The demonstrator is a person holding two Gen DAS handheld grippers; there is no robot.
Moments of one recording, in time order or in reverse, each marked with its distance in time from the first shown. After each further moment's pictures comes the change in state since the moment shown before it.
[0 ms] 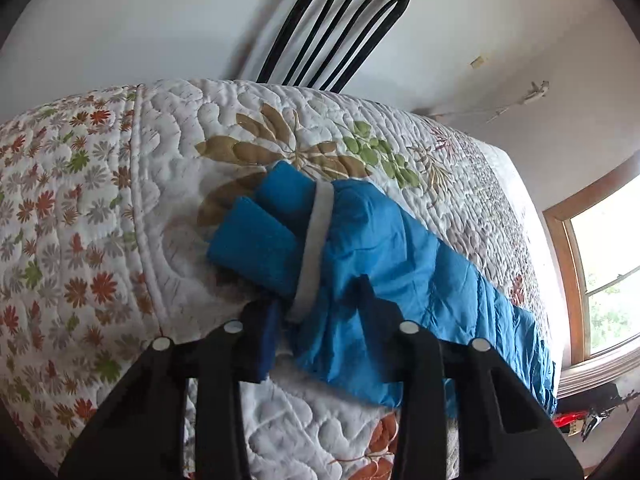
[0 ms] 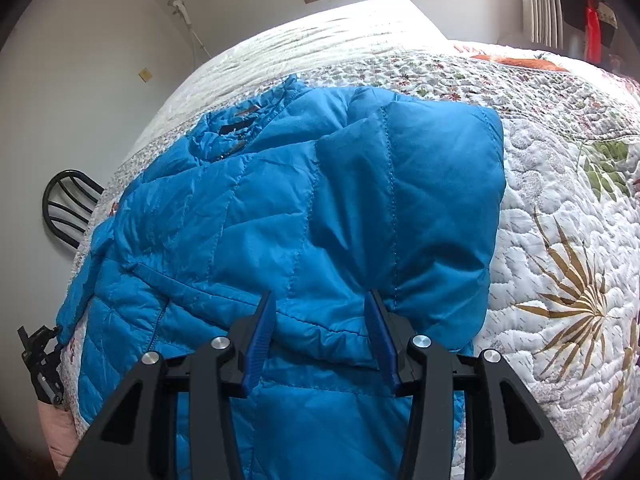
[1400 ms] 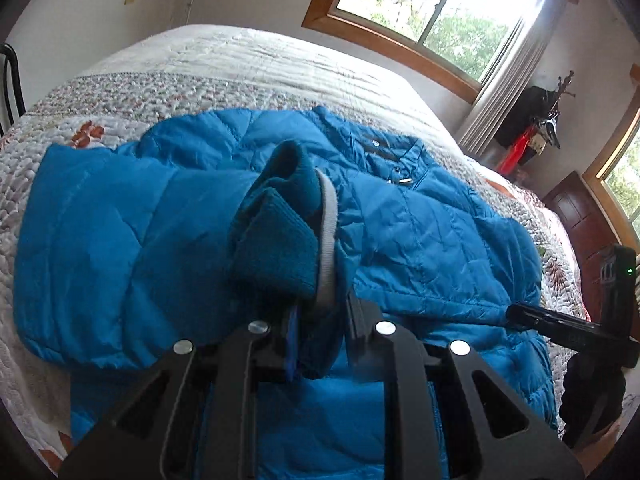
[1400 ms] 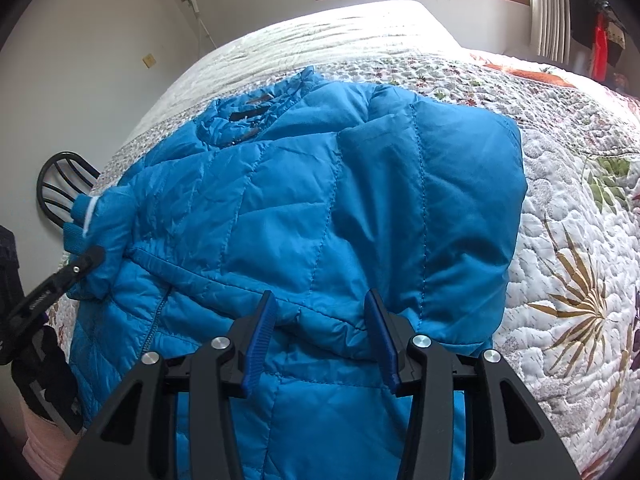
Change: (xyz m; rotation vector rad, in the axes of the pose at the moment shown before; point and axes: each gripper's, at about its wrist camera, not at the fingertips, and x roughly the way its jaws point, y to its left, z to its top) left arm 0.035 -0.348 -0.297 0.926 0.270 -0.395; right arm 0.005 0.019 -0.005 -0.057 0.010 -0.039
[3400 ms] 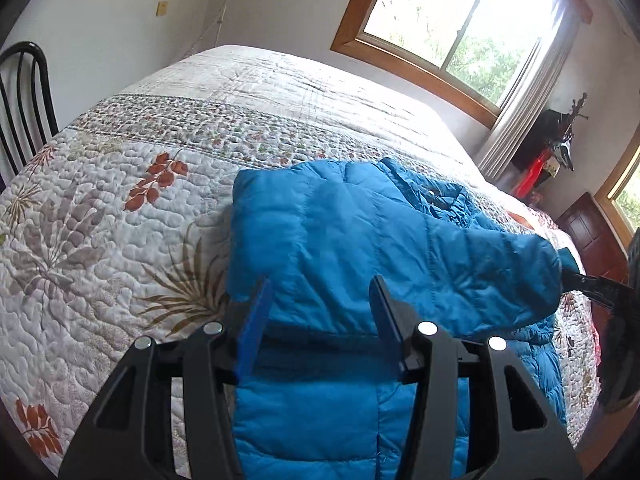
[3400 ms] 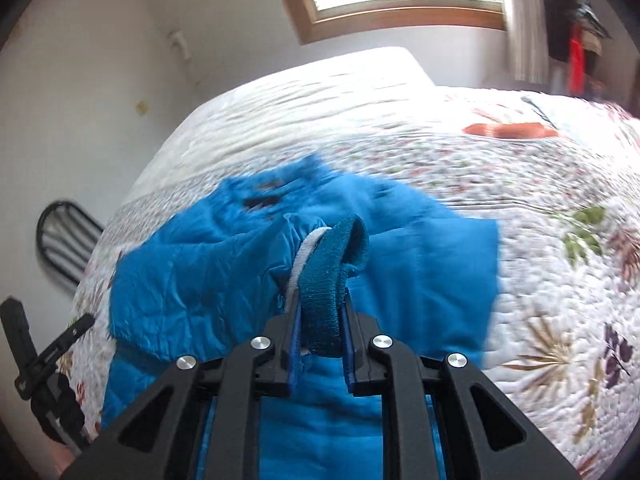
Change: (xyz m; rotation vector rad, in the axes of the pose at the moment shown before) left arm -0.052 0.072 0.038 -0.013 -0.083 0.064; right arm -0.057 -0.001 0.048 0.119 -0.175 -0.003
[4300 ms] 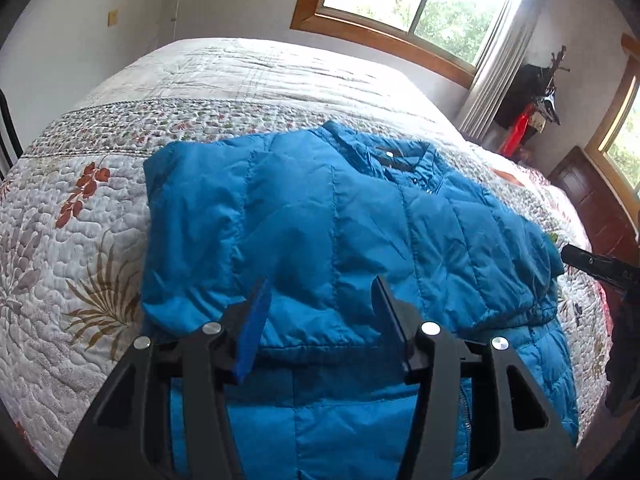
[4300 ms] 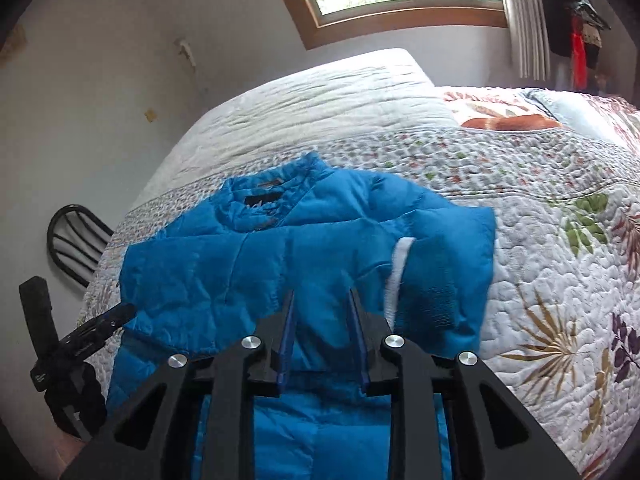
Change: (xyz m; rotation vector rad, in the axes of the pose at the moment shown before) left arm 0.053 -0.067 -0.012 0.132 0.087 -0.010; right arm 0.015 0.020 -0.013 -0.075 0.025 0.033
